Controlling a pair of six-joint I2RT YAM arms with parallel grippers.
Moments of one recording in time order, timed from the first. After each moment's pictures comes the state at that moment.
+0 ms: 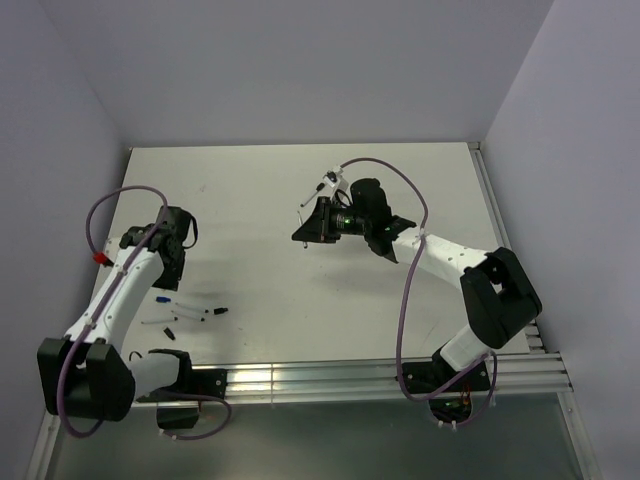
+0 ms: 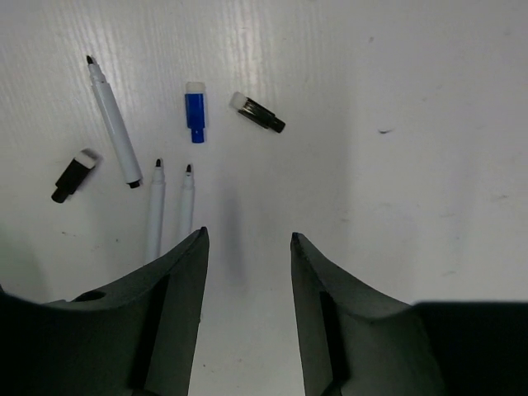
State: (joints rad) left arm -0.13 1.14 0.93 -1.10 -0.55 -1.60; right arm 0.58 1.56 0.96 0.21 -0.62 0.73
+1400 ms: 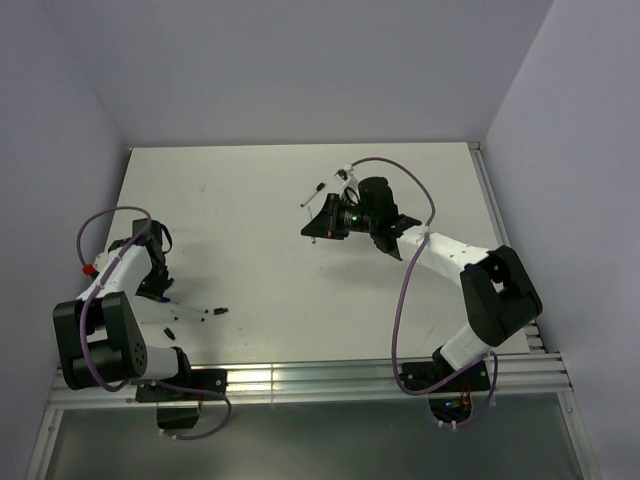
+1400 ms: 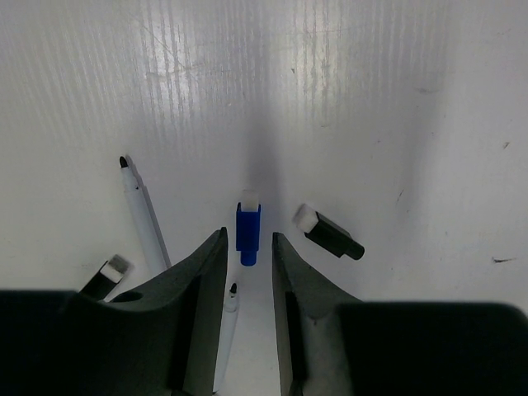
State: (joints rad) left arm 0.18 1.35 0.77 -0.81 -0.49 -1.30; right arm 0.52 1.56 0.95 0.20 -0.59 0.73
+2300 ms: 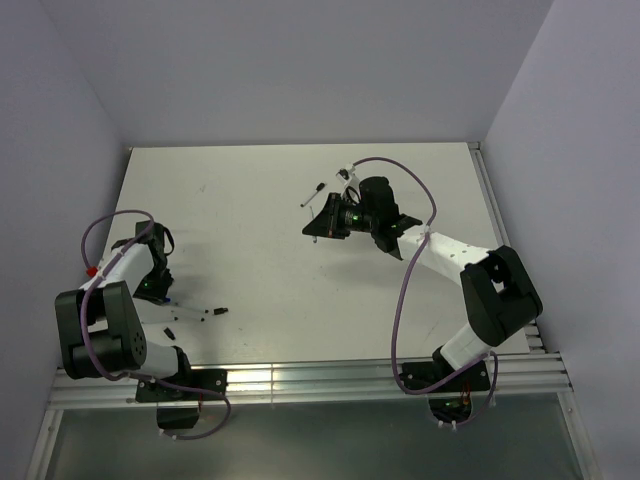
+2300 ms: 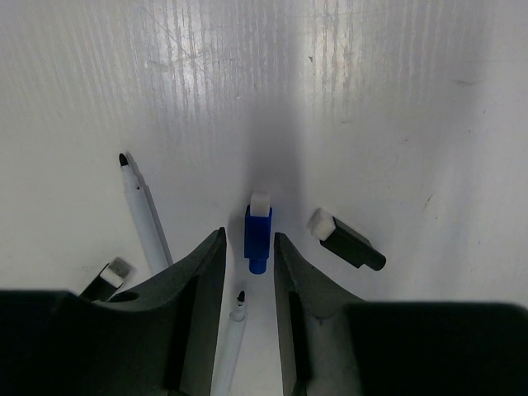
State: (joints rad) left arm 0.19 1.41 0.76 -0.80 -0.47 -1.31; right arm 0.51 1.56 0.95 0.19 -0.58 0.72
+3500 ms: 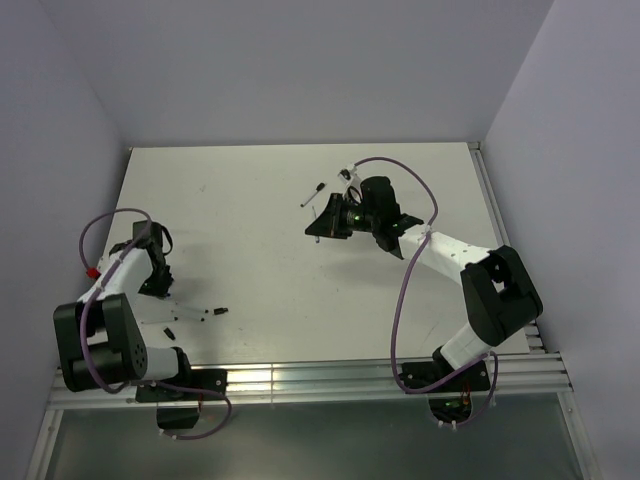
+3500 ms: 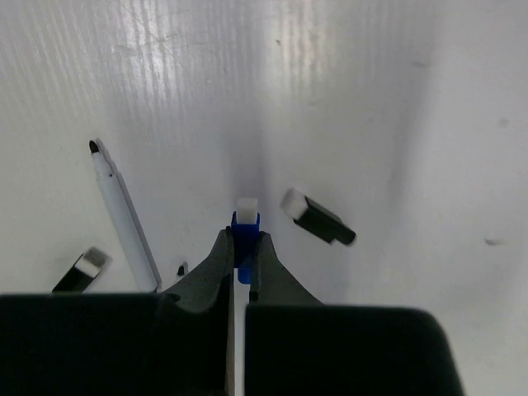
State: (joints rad) left arm 0.19 1.37 0.74 -0.75 -0.43 -1.31; right arm 0.50 1.56 0.95 0.17 -0.57 0.70
